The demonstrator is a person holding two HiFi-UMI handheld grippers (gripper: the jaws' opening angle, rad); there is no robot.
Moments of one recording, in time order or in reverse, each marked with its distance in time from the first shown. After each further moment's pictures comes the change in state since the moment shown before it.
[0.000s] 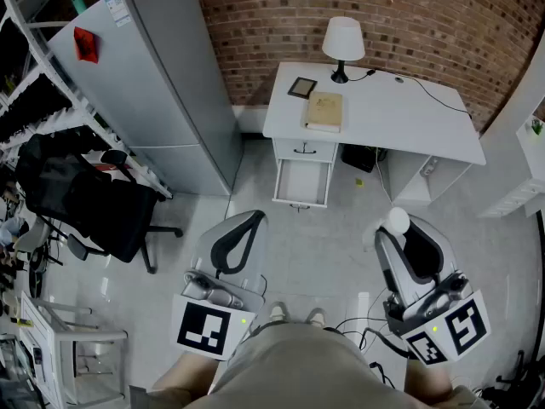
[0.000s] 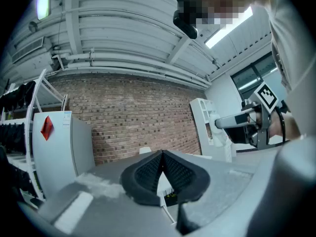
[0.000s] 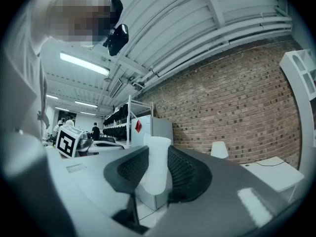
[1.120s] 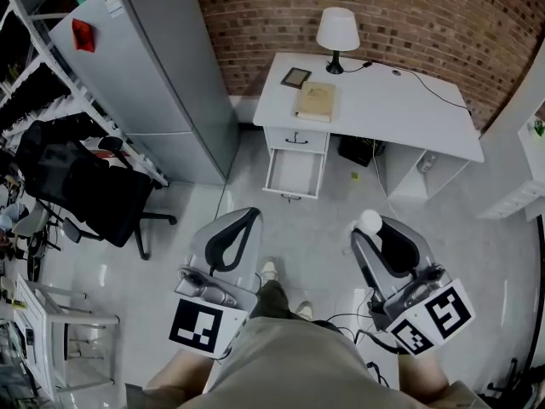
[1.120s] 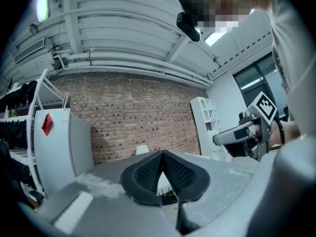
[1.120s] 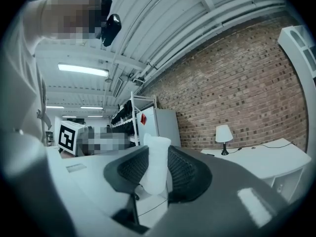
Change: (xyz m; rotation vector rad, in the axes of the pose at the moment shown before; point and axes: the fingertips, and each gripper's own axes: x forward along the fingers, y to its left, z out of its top) left arm 0.019 -0.061 -0.010 -0.013 0.014 0.025; right arm -0.027 -0.038 -0.057 0.115 0.098 0.096
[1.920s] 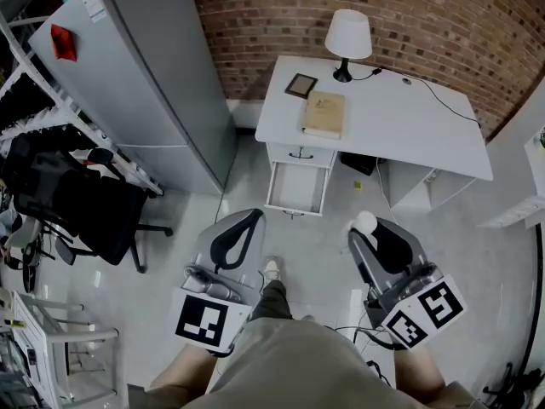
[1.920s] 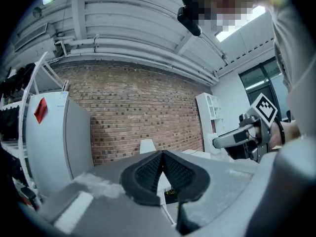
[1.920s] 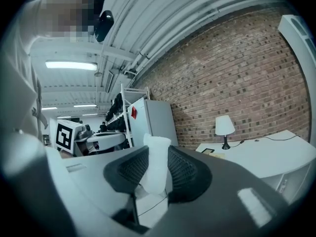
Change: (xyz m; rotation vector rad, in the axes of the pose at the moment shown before) left arm 0.080 0.093 -0.037 -0.048 0.037 -0.012; right arm 0.118 -0.048 -0.022 0.044 0.069 -0.036
